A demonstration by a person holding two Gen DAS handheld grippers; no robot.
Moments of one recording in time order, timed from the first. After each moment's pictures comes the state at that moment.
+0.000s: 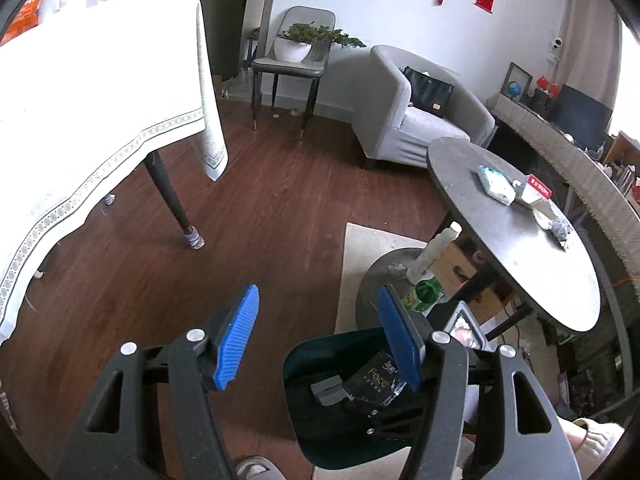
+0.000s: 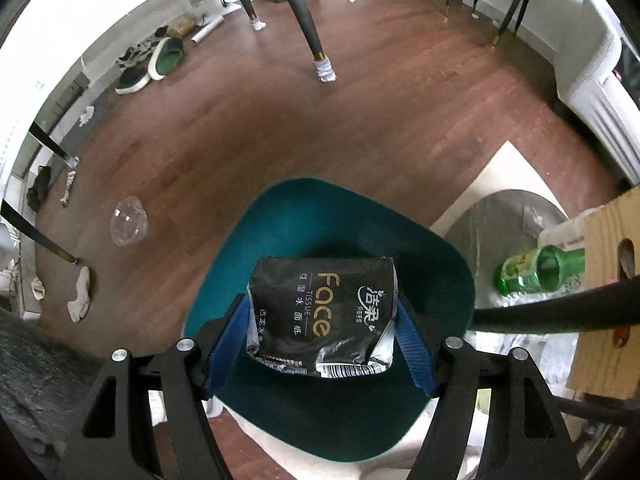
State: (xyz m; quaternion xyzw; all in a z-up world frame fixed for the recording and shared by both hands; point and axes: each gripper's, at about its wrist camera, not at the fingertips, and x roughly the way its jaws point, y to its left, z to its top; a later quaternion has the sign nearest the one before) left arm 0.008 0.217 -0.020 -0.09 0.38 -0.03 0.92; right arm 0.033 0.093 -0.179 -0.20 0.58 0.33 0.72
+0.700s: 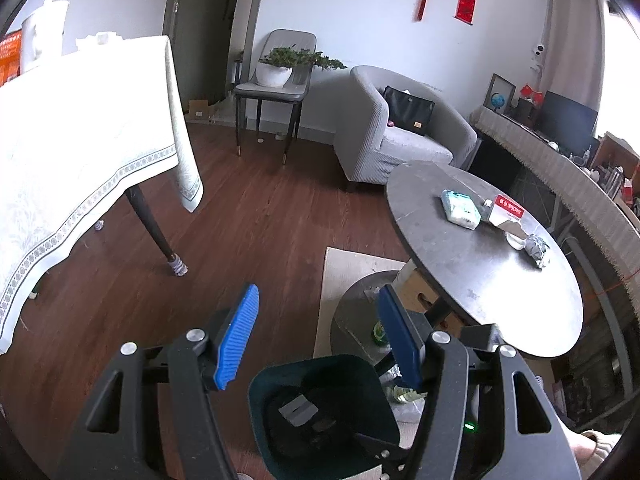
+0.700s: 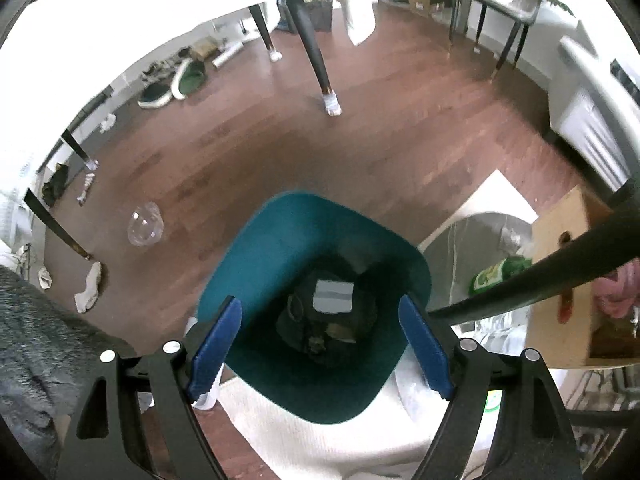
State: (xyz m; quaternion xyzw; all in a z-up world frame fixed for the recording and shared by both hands) left arm 0.012 0.170 0.011 -0.08 0.34 -0.04 0.93; right arm 0.015 0.042 -0.116 -0.19 0.51 0.37 0.75
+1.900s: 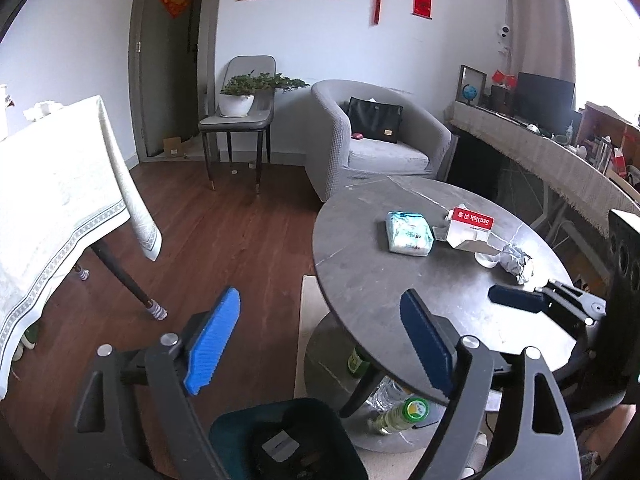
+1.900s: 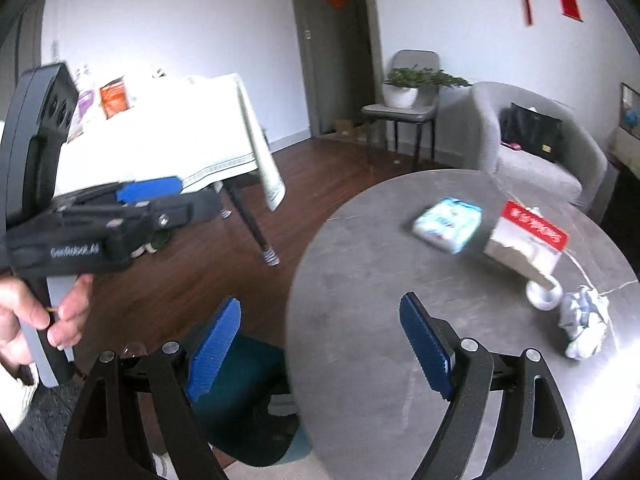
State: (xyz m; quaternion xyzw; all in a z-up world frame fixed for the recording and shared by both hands) left arm 0.052 0.072 0.028 -0.02 0.31 -0.07 0.95; right arm 0.053 -0.107 0.017 -0.05 0.32 0.31 0.89
